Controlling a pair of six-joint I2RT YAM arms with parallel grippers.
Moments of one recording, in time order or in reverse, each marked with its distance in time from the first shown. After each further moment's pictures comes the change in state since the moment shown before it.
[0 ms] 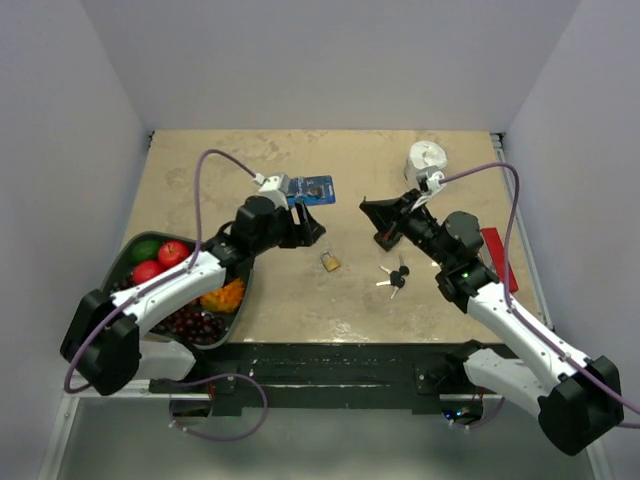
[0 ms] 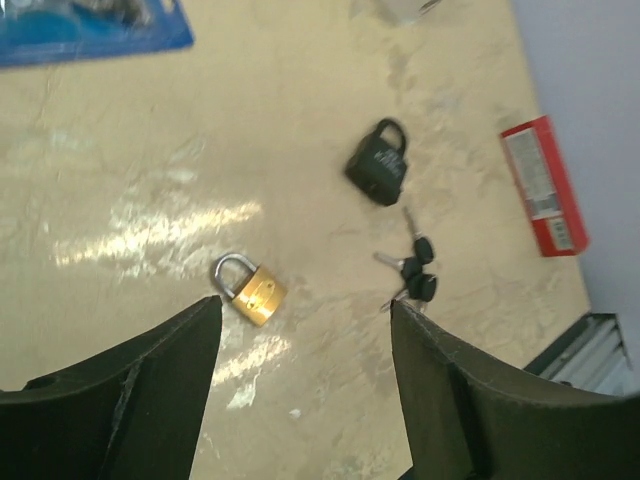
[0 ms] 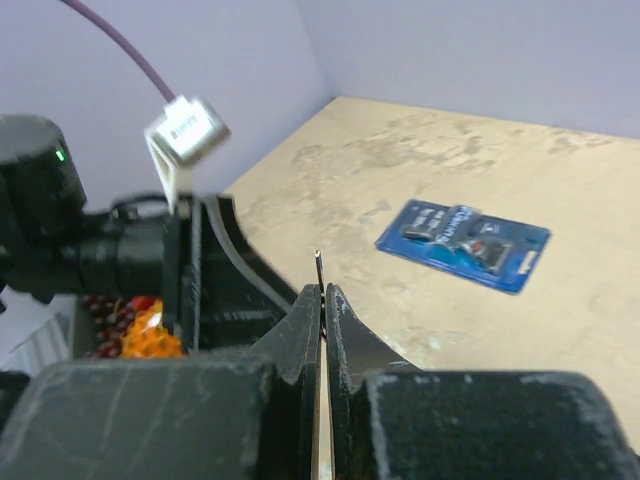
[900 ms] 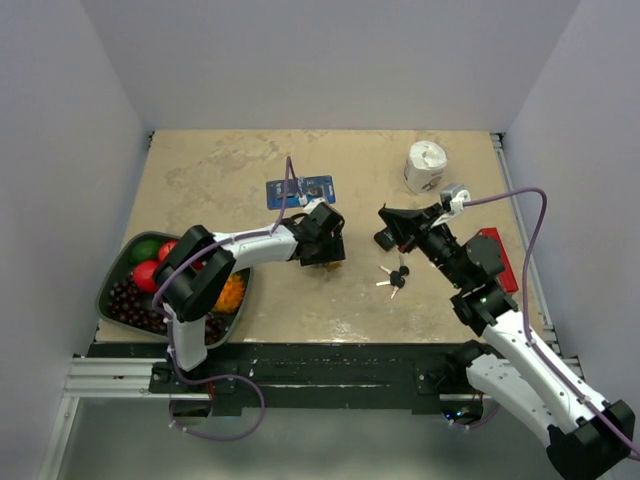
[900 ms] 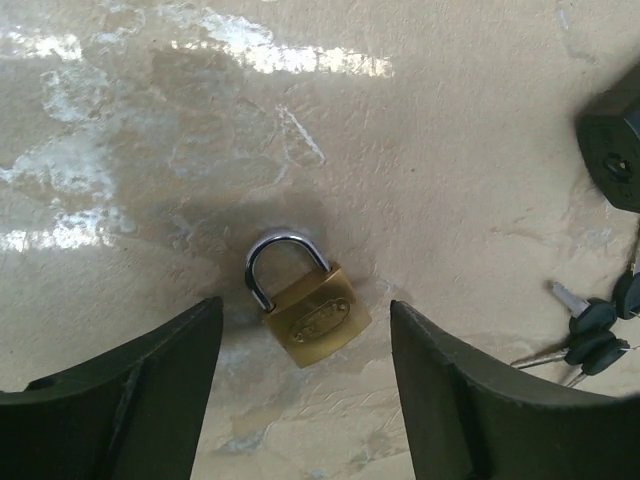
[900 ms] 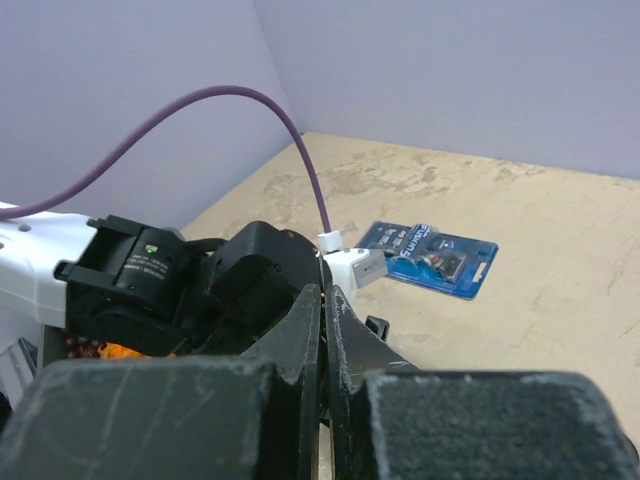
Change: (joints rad) left arm -0.164 0.596 0.367 -0.393 -0.229 -0.222; right arm 0.000 -0.236 -0.081 -0.090 0.107 -0.058
